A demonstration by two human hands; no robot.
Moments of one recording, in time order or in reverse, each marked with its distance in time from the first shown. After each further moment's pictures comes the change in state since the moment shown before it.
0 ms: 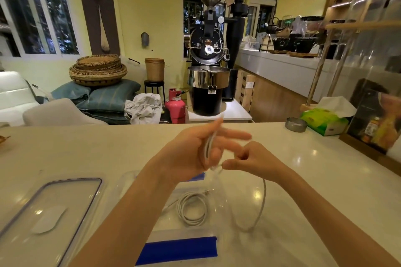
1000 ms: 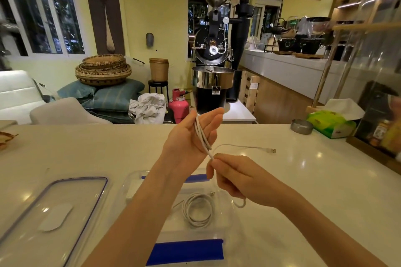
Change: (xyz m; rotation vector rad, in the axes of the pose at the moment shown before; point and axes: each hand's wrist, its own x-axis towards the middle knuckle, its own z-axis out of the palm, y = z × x) left_hand 0.016 -0.011 -0.024 -0.518 0.170 0.210; right_hand -0.023 -0.047 0.031 0.194 -0.172 -0.181
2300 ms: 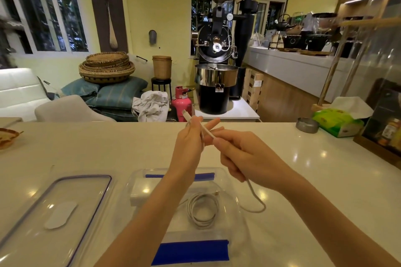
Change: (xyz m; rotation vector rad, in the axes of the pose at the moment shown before) left_hand 0.001 -0.016 -0.017 0.710 0.267 0.317; right_hand 0.014 -0.028 -0.011 0.012 0.168 -0.044
